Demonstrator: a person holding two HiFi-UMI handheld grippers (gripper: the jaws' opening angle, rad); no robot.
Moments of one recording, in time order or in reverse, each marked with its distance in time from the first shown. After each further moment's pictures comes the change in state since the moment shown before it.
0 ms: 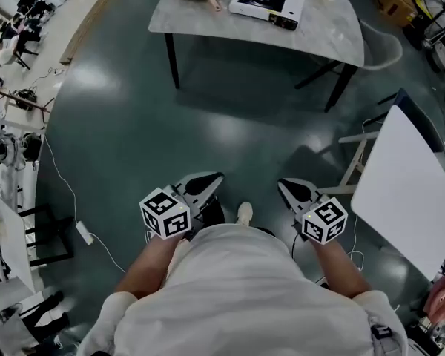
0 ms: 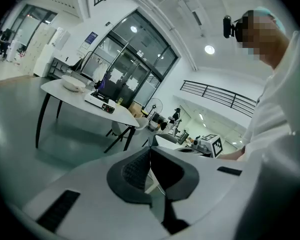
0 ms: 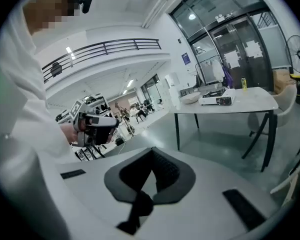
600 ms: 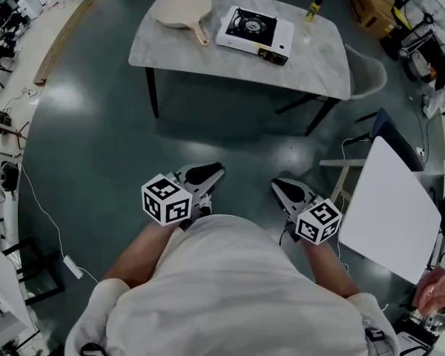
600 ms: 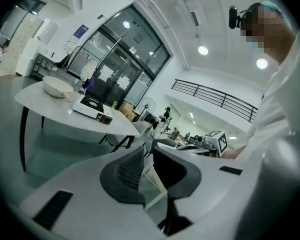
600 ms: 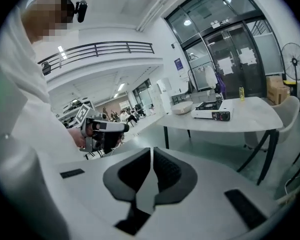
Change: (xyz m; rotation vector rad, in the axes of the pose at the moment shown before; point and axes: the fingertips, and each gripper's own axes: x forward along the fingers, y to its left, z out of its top) left arm 0.088 0.123 0.121 0.050 0.039 -0.126; right arm 0.090 -0.085 0.119 0.021 -0.049 -0.096
